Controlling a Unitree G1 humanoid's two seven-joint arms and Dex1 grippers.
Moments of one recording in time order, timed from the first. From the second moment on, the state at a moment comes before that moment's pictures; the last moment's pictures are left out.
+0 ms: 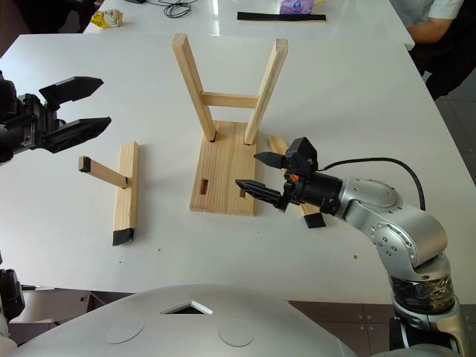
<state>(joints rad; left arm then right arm) -0.21 0.77 0.36 -0.13 -0.85 0.47 -1.26 0.05 -0.67 -0.06 -0.62 0.83 0.83 0.68</state>
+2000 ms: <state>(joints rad) 0.54 1.21 0.53 -0.21 -0.59 0.73 -1.50 0.39 -0.58 -0.28 -0.94 0.94 0.75 0.38</state>
